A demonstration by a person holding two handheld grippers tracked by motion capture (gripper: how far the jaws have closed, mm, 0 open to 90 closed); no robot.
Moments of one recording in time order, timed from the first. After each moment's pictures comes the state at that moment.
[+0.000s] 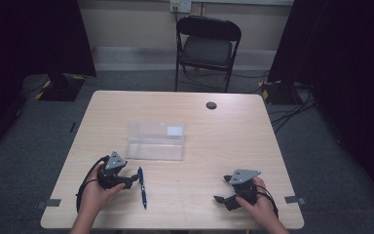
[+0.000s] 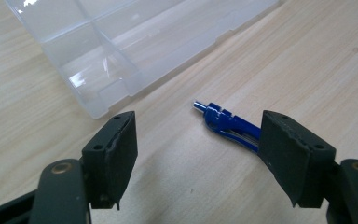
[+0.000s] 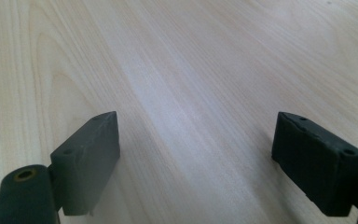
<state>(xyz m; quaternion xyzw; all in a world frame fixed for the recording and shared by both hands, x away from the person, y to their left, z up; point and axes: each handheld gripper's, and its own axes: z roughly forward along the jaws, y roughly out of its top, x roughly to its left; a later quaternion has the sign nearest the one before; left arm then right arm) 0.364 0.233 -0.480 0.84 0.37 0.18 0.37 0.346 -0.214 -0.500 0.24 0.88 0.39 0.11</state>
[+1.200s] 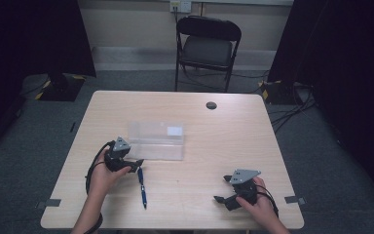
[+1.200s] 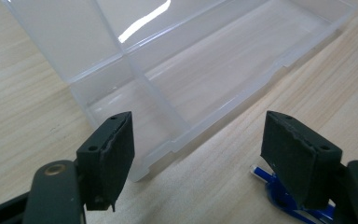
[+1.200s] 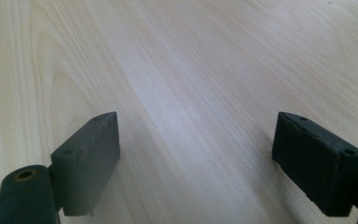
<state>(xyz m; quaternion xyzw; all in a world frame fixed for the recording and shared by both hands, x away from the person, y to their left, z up) 0.417 0.226 -0.480 0.84 0.38 0.18 0.35 0.346 -0.214 -0.500 0.24 0.88 0.39 0.10</state>
